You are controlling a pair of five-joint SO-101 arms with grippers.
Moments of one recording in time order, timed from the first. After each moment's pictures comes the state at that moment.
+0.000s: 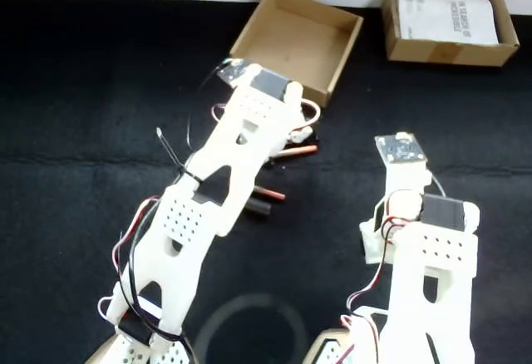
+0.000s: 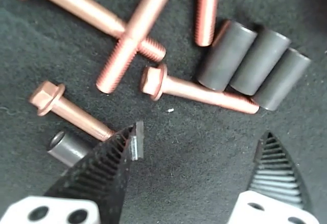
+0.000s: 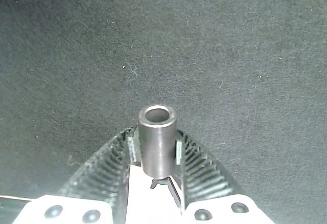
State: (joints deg) left arm 22.7 55.4 -60.4 100.4 69.6; right arm 3.8 -43.8 45.9 88.0 17.8
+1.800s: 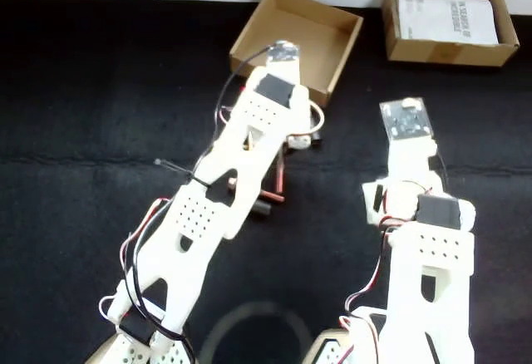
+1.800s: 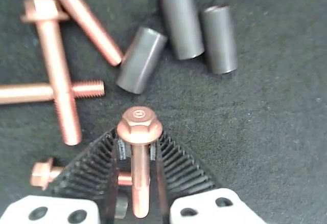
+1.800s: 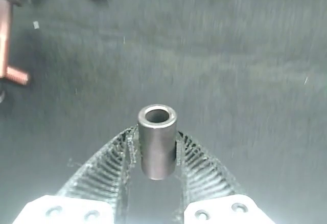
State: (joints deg) left arm 24.0 64.5 -79.7 100.1 31.3; right arm 1.2 -43.7 45.9 64.0 17.8
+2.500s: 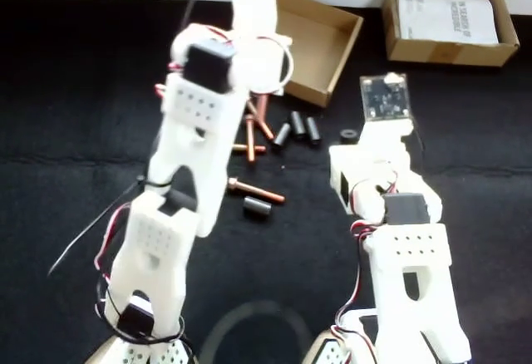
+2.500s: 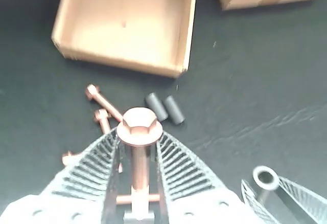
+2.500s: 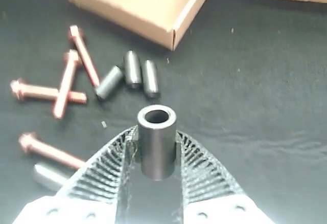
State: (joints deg) left arm 18.4 36.2 -86.1 101.1 15.7; right arm -11.2 -43.6 45.9 46.0 -1.8
